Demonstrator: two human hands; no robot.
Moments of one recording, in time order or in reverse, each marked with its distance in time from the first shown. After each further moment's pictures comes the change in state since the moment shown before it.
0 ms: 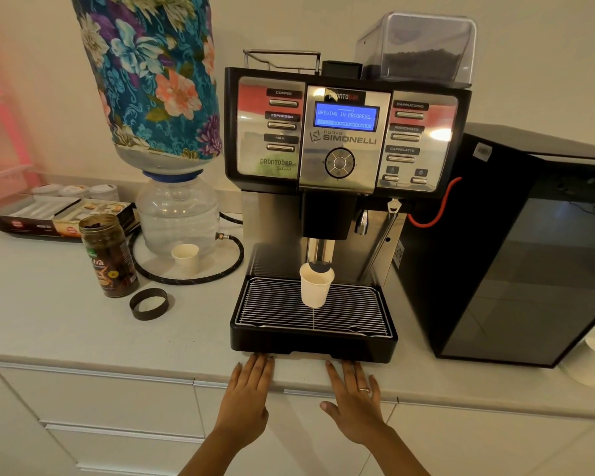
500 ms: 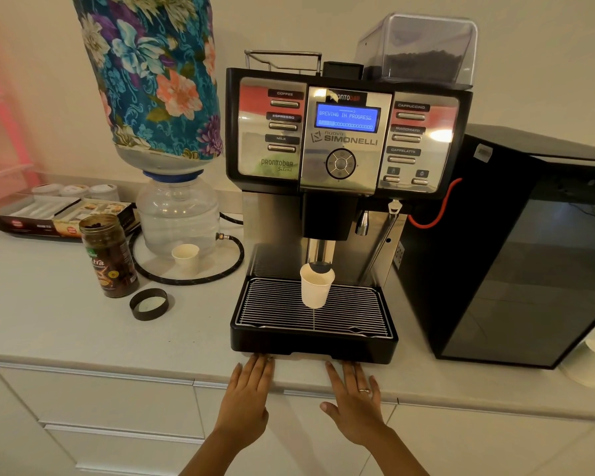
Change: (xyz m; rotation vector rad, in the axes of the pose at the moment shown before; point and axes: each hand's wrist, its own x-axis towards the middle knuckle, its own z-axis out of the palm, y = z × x) left_hand 0.000 -0.001 0.001 0.027 -0.025 -0.014; right_hand -0.001 -0.001 -0.004 0.015 0.014 -0.003
